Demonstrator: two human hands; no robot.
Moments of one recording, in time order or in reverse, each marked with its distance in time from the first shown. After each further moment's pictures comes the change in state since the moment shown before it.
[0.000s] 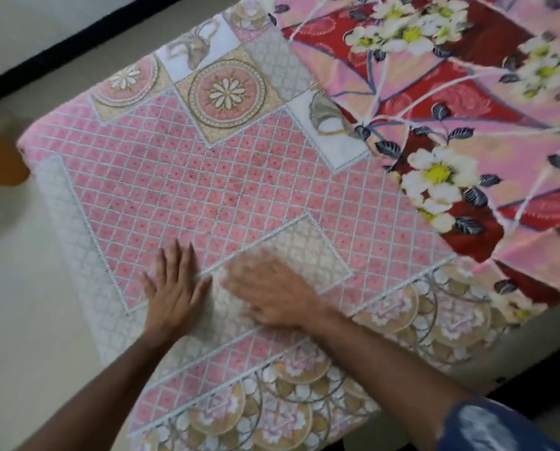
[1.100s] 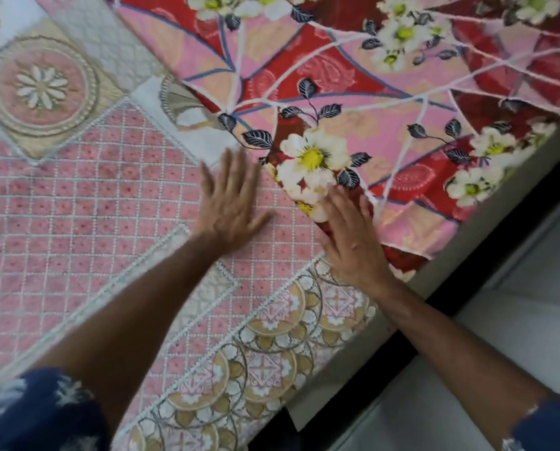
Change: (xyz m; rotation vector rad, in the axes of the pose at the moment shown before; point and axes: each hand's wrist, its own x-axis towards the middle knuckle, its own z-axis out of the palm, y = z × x) left_hand 0.138 0.325 0.021 0.284 0.050 0.635; right_hand -0.240 0.186 -0.017 0.083 0.392 0.788
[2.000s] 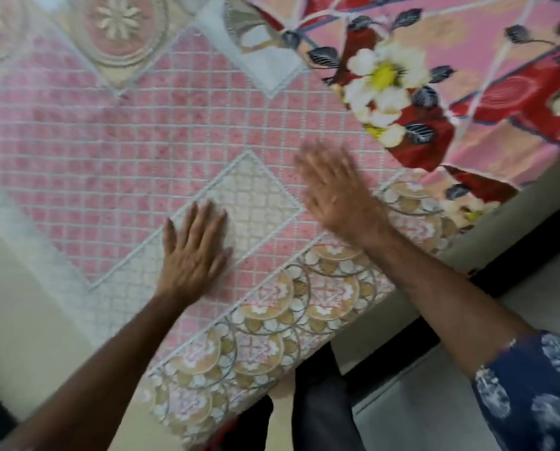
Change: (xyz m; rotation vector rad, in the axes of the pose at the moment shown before) left_hand -0.263 -0.096 0.038 0.017 -0.074 -0.090; right_hand 0.004 -0.127 0.041 -0.078 -0.129 -0.241
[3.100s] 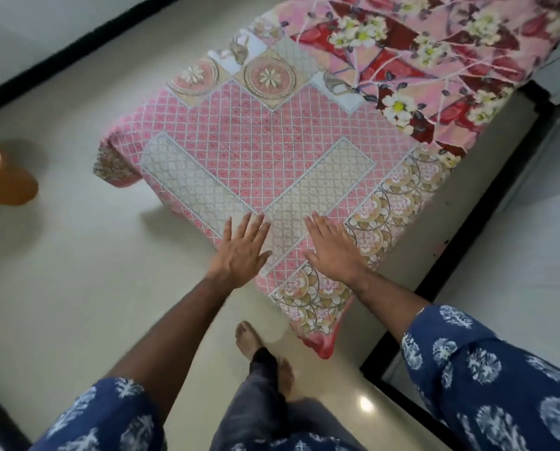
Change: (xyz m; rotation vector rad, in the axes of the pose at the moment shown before) left_hand -0.310 -0.207 -0.115 0.109 -0.065 0.253; right_hand -0.092 -0.501 -0.076 -0.032 -0.315 0.414
